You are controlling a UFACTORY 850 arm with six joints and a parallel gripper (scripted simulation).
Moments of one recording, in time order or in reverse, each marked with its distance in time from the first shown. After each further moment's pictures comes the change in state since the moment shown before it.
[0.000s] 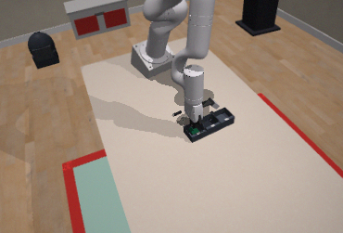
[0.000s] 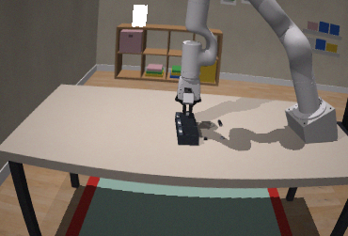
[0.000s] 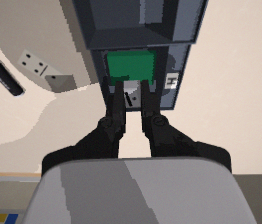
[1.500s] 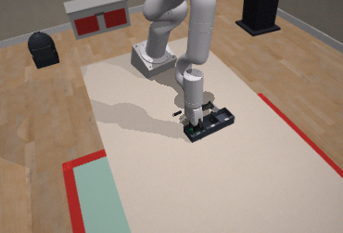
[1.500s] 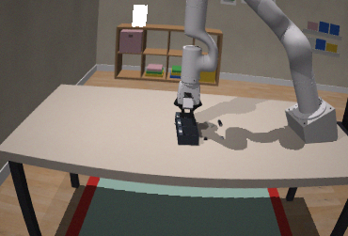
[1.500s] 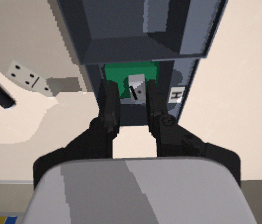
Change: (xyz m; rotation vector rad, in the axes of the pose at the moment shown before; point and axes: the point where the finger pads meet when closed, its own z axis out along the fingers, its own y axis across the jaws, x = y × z) arm 0.000 0.000 0.022 -0.006 0.002 0.000
